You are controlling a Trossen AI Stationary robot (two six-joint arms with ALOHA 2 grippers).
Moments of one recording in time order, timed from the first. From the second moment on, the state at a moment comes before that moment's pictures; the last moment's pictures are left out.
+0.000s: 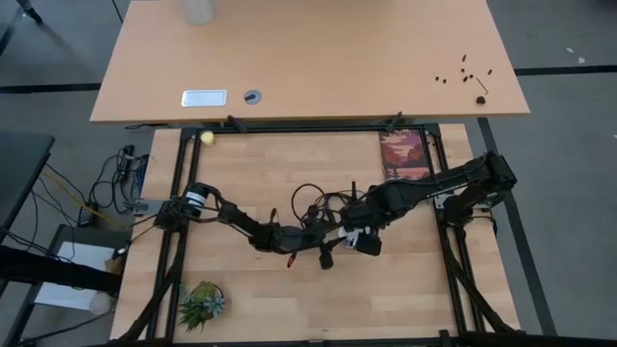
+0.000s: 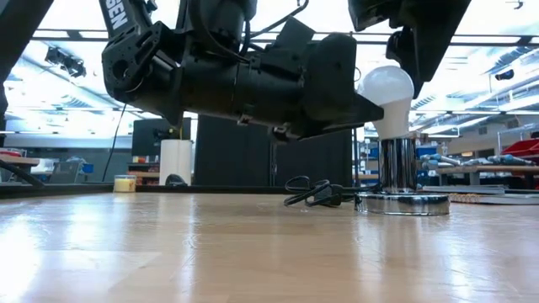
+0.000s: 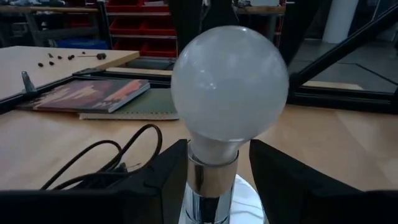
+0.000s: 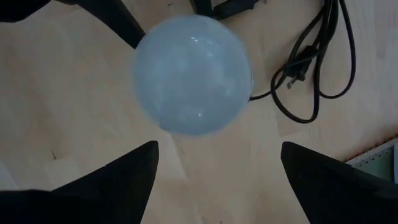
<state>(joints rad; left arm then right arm) -0.24 2.16 1.03 1.08 -0.49 -0.06 0.23 1.63 1.42 -1.27 0.05 0.52</state>
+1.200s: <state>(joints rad) -0.21 2.16 1.11 0.99 -0.47 -0.03 0.21 1.63 1.37 -1.17 0.10 0.18</state>
